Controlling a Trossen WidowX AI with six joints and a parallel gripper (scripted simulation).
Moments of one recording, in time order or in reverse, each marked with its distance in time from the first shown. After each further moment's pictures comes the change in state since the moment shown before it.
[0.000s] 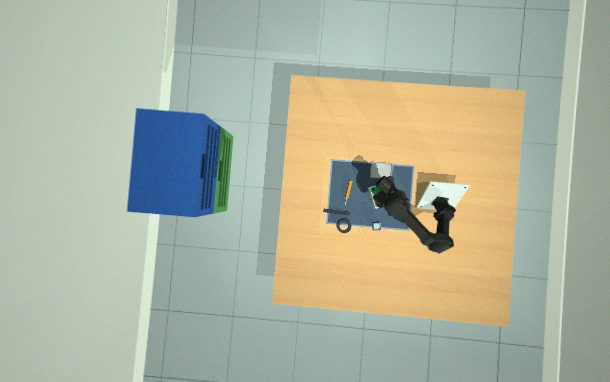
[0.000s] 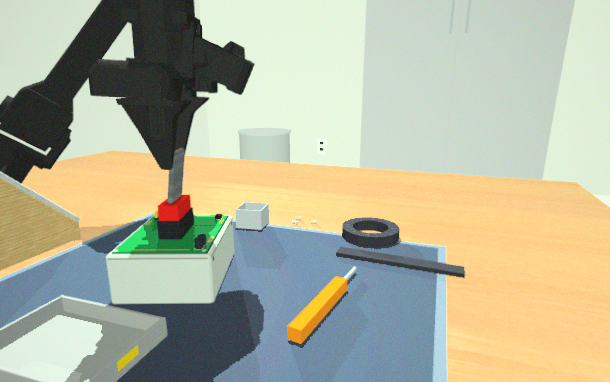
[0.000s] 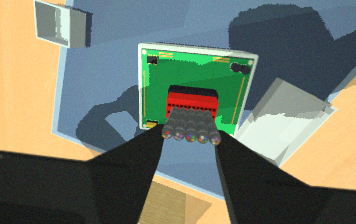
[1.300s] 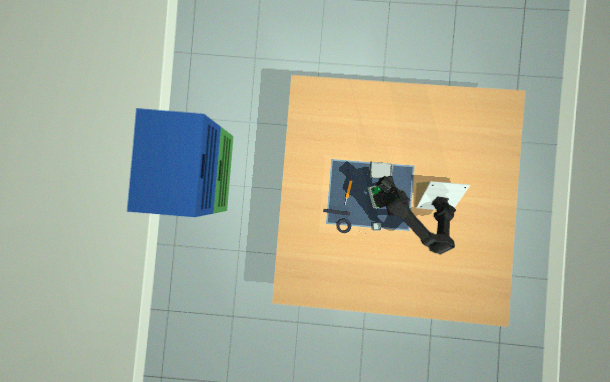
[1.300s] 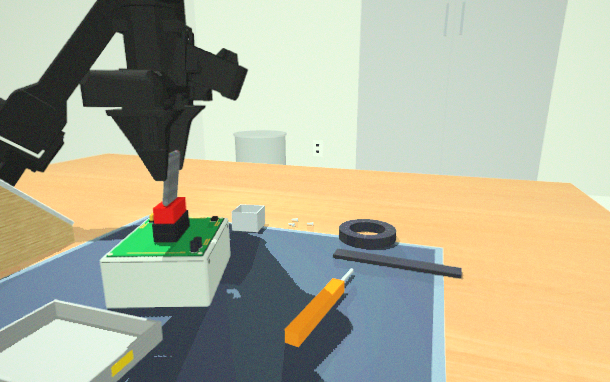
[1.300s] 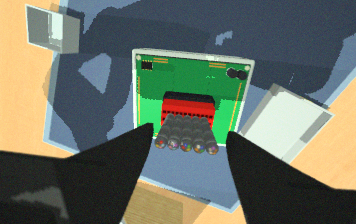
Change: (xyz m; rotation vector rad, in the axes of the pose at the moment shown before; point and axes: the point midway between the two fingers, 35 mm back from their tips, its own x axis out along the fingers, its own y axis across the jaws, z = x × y) arm 0.010 -0.004 0.000 0.009 -0.034 -0.006
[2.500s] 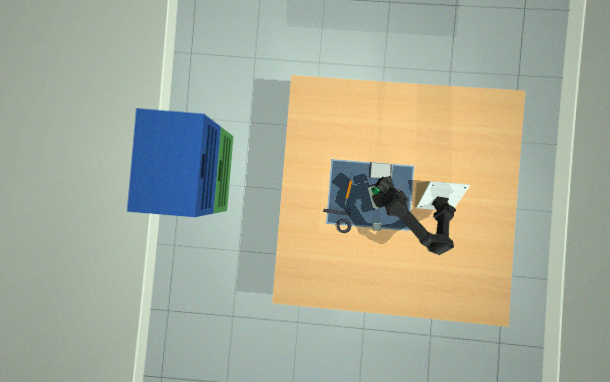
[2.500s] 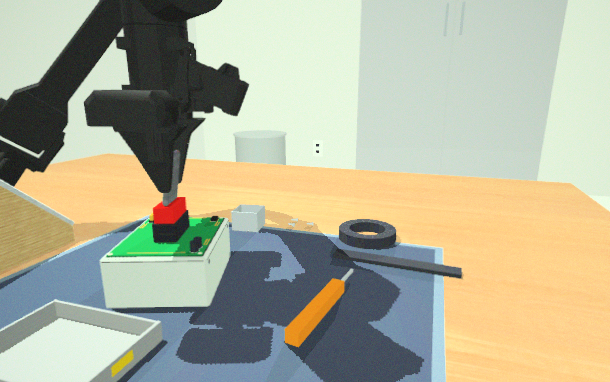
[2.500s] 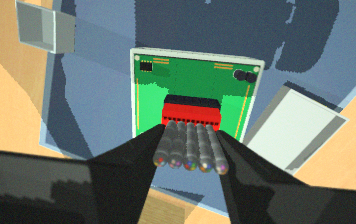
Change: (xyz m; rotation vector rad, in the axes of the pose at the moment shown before) arm 0.013 0.002 0.001 -0.003 0.005 0.006
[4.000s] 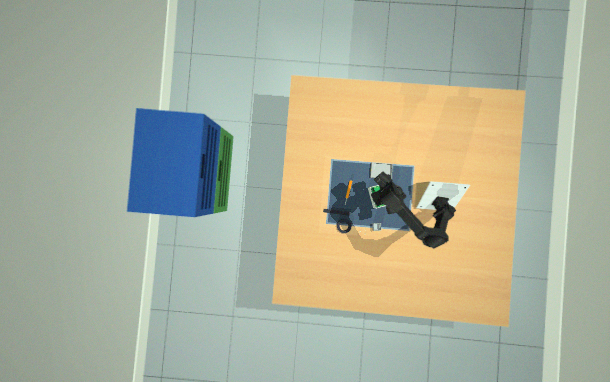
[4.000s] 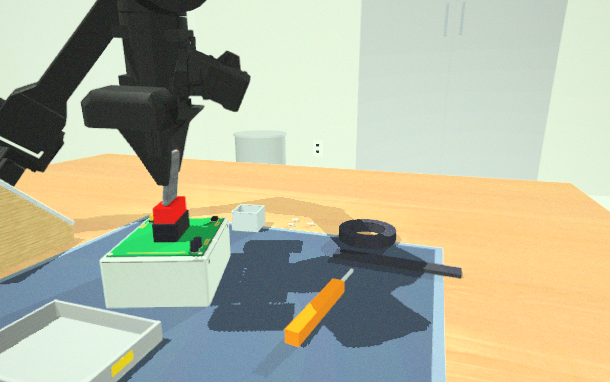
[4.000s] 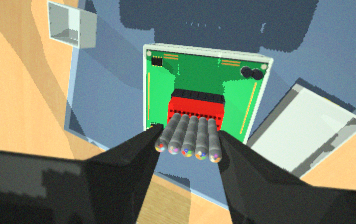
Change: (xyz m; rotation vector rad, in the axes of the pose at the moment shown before) arm -0.011 -0.004 0.001 -0.011 0.037 0.110
